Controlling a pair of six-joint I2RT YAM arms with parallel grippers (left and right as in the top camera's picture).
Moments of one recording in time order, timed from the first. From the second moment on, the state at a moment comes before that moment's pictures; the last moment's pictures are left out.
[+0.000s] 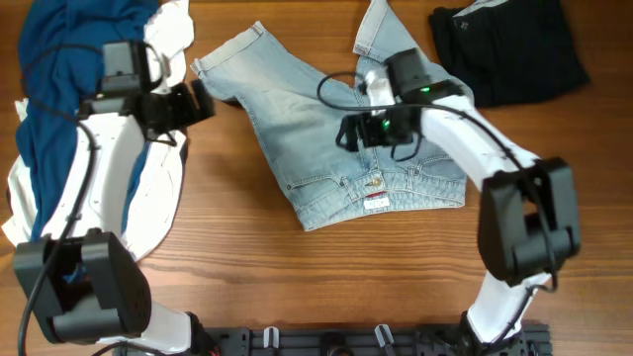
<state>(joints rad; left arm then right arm) 0.11 1.69 1.33 -0.71 0.19 -0.29 0.31 1.98 1.38 -0.71 -0.36 0.10</state>
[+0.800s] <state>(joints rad) 0.14 1.80 1.33 -0.66 0.17 -0.25 -0.03 1.96 1.24 -0.93 -0.14 0.40</state>
